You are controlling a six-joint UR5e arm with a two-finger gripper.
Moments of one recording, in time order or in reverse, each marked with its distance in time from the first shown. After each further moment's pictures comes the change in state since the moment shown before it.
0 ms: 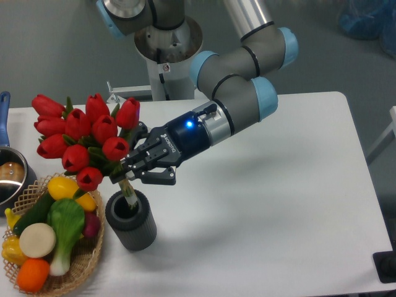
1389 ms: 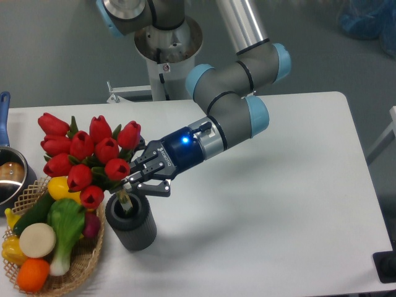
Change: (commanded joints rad) arm -0.014 -0.069 -0.025 0.000 0.000 0.075
